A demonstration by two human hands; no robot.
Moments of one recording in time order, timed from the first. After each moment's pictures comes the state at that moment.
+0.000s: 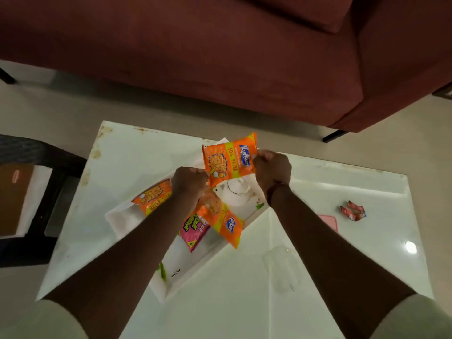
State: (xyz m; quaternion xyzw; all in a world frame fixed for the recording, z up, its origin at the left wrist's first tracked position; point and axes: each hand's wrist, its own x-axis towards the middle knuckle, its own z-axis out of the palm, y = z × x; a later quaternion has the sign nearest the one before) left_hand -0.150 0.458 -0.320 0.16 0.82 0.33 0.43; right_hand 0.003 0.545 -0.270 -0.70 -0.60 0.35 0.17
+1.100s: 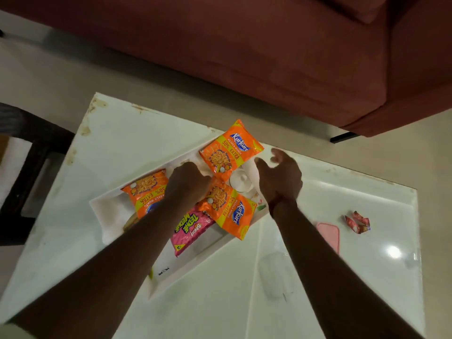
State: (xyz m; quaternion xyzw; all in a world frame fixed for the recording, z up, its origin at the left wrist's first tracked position) left_hand -0.150 0.456 -0.331 0.28 0.86 0.14 0.41; right_hand 0.005 0.541 -0.280 -0.71 -0.64 0.26 0.12
